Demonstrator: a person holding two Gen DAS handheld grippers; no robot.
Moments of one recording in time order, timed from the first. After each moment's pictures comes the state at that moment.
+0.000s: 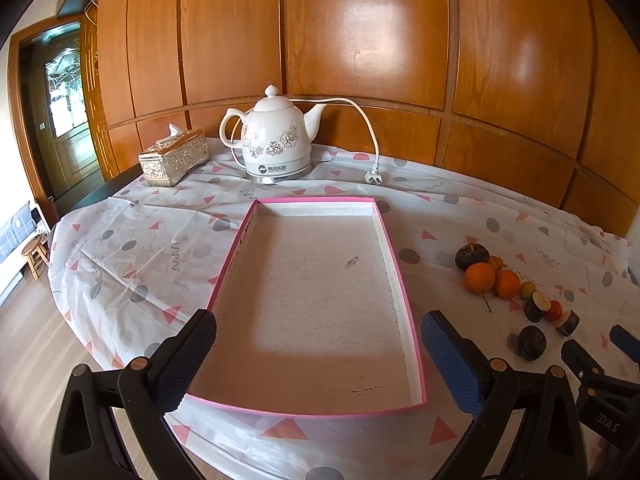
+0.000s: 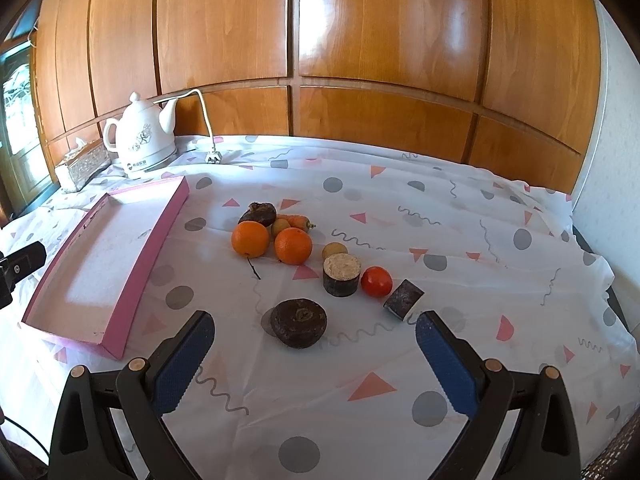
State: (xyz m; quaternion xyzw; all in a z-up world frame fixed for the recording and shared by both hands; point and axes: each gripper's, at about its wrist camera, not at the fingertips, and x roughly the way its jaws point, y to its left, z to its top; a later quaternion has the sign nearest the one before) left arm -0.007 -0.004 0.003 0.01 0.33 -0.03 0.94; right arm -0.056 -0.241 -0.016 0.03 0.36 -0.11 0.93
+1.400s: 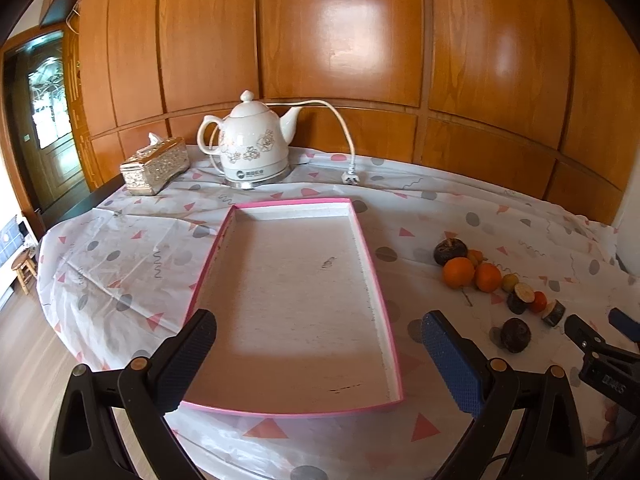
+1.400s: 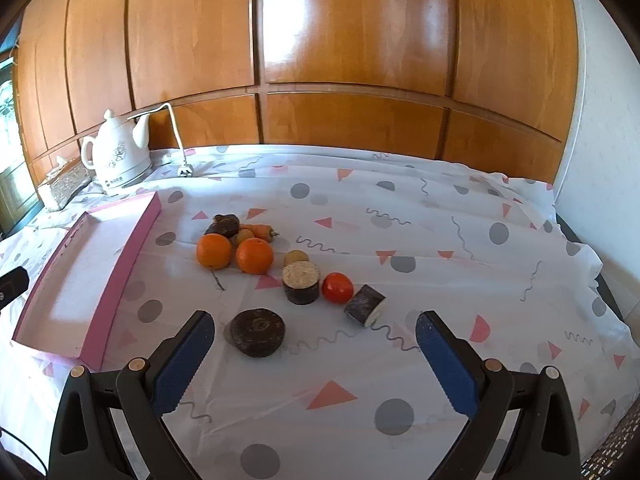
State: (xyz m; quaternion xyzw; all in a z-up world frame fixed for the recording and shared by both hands) left arm -0.012 -0.018 0.005 0.02 0.33 -0.07 0.94; right arm -0.062 -0.273 -0.013 0.05 0.35 -0.14 0.92
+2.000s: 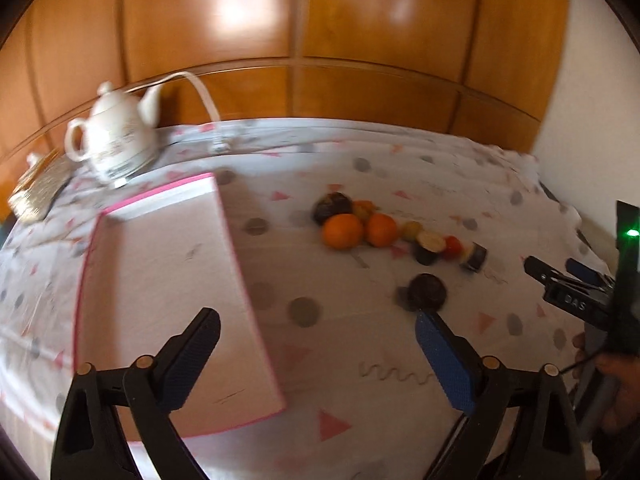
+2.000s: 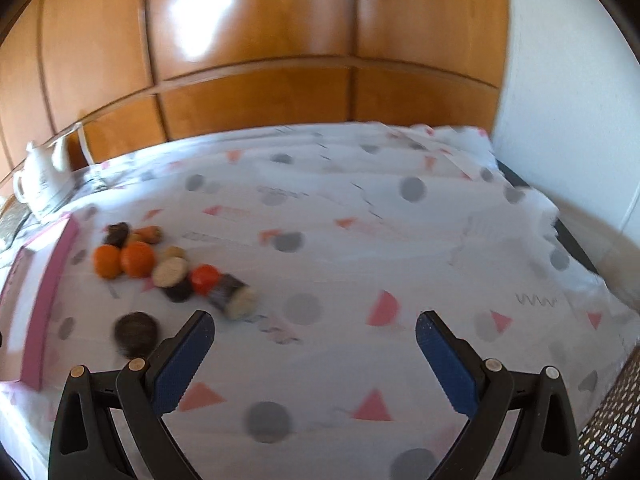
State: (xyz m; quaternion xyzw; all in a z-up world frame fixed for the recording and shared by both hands) left arm 0.011 -0.097 -0.006 0.08 0.39 -0.26 0.88; right arm -0.084 -0.365 -0.031 0.11 0.38 -0.25 0.89
